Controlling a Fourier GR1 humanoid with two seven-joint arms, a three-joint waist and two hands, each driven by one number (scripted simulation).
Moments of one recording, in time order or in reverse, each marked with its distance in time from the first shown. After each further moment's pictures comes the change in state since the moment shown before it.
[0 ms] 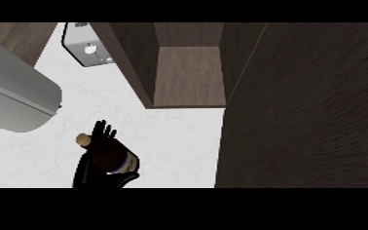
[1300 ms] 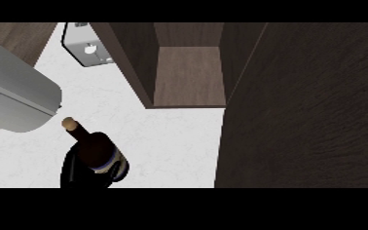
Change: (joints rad) left arm -0.067 0.084 0.029 0.108 0.061 -0.083 -0.234; right arm 0.012 0.001 -0.010 0.003 -0.005 0.017 -0.012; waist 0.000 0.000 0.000
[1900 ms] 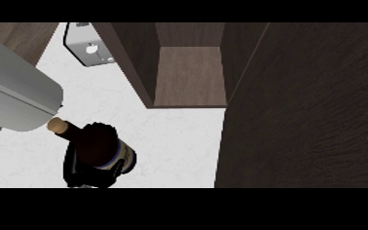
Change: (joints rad) left arm -0.004 -0.023 -0.058 -0.209 0.000 -0.008 0.058; right arm -0.013 0.003 -0.041 0.002 -0.006 0.008 -0.001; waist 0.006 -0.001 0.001
